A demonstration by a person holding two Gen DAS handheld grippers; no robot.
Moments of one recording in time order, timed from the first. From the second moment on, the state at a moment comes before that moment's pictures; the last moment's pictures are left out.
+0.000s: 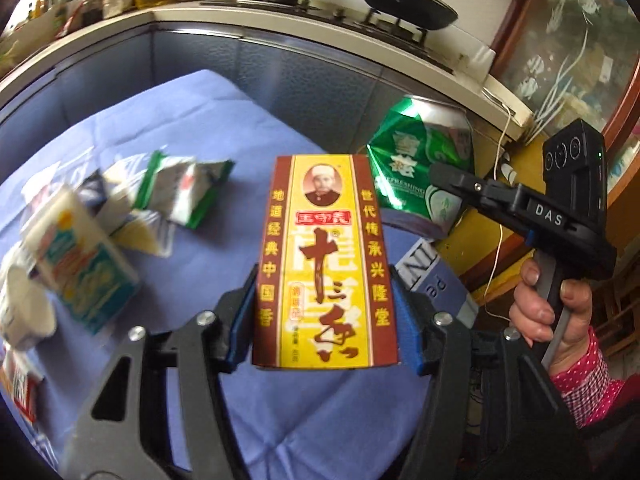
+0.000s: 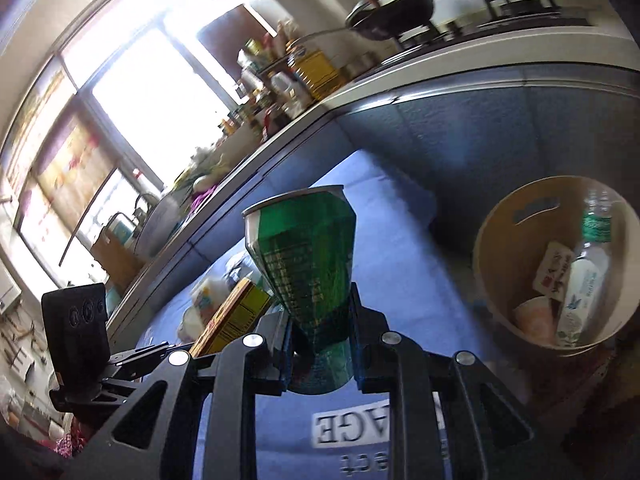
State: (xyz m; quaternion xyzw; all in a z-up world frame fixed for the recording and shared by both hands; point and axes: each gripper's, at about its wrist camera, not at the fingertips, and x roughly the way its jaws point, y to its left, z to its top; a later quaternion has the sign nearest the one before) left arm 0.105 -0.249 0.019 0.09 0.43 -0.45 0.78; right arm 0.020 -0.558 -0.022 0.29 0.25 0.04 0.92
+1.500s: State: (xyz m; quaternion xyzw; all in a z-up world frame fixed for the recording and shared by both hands) left arm 0.096 -0.180 -0.018 0.07 0.43 -0.35 0.83; right arm 0.054 -0.498 -0.046 0.24 0.30 0.07 0.92
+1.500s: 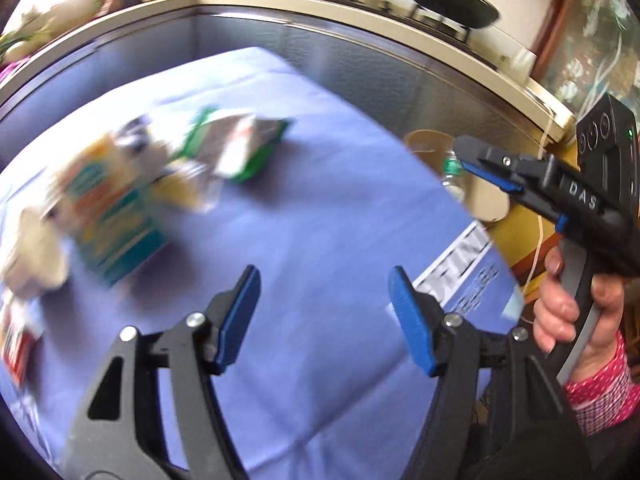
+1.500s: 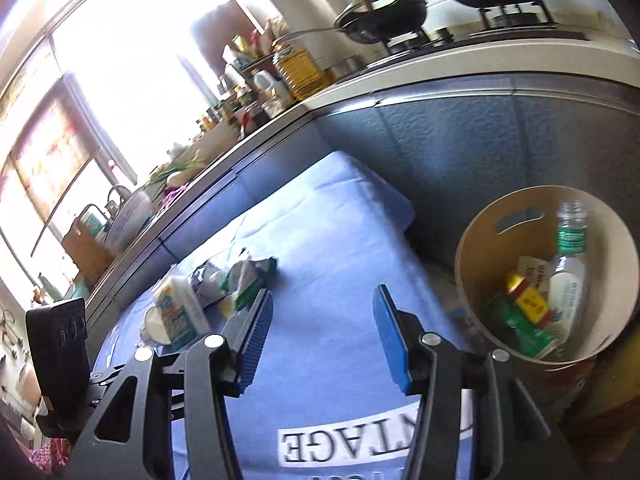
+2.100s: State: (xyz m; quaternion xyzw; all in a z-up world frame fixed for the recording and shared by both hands) left arm 0.133 0.068 -0.035 0.00 0.41 -0.13 0.90; right arm 0.087 -0.278 -0.068 0.14 0.43 0.26 0.85
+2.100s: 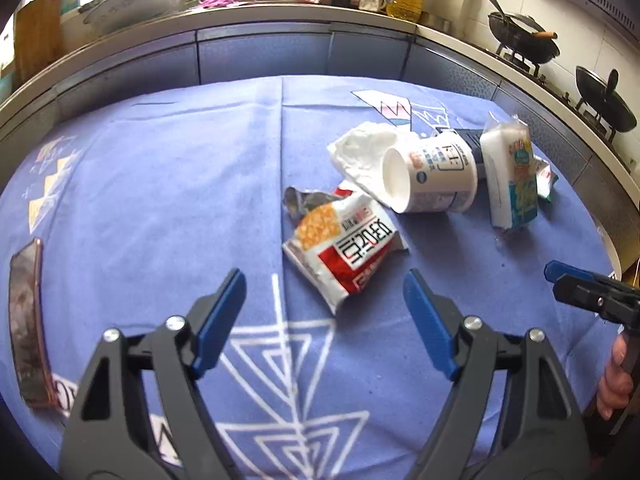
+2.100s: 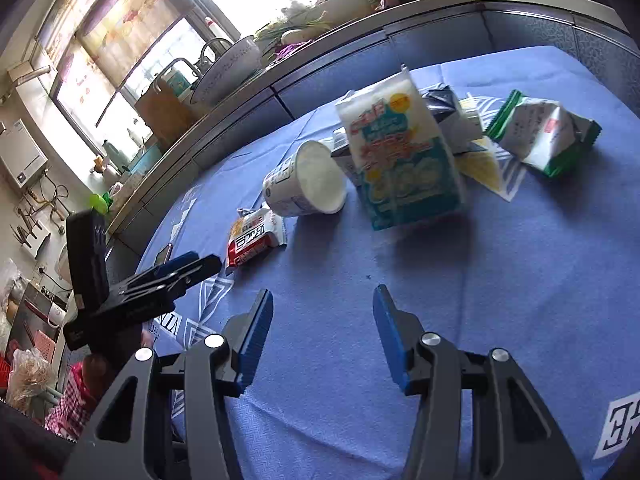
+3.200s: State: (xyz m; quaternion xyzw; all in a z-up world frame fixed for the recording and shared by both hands) left arm 0.139 0.098 -0.064 0.01 0.39 -0.07 0.92; right arm 0.120 -0.218 -0.085 0.11 0.46 0.22 0.85
